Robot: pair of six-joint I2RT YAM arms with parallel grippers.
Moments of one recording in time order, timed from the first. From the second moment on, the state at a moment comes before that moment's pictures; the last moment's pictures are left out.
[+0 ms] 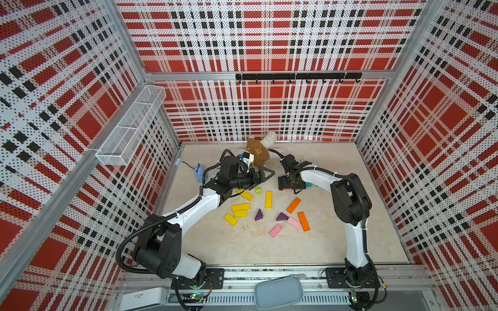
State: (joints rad) left arm -0.45 1.46 0.98 0.07 0.65 -0.85; right arm 0.51 2.09 1.54 -0.70 0.14 0.42
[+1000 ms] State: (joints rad) left arm -0.49 1.47 0.98 0.07 0.66 -0.85; right arm 0.25 1.73 1.08 -0.57 0.13 0.22
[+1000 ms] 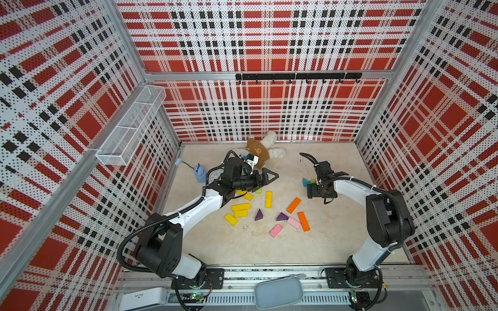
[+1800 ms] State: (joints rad) left arm -0.50 1.48 0.98 0.08 0.67 -0.85; right arm 0.22 1.87 1.19 -0.54 0.08 0.17
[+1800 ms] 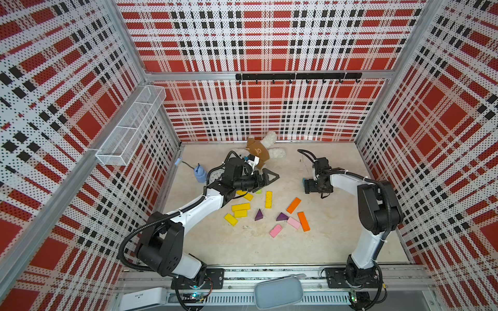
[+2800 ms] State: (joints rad) left arm -0.51 1.50 0.98 0.08 0.67 -0.84; right arm 0.21 1.92 1.23 -0.54 0.08 0.18
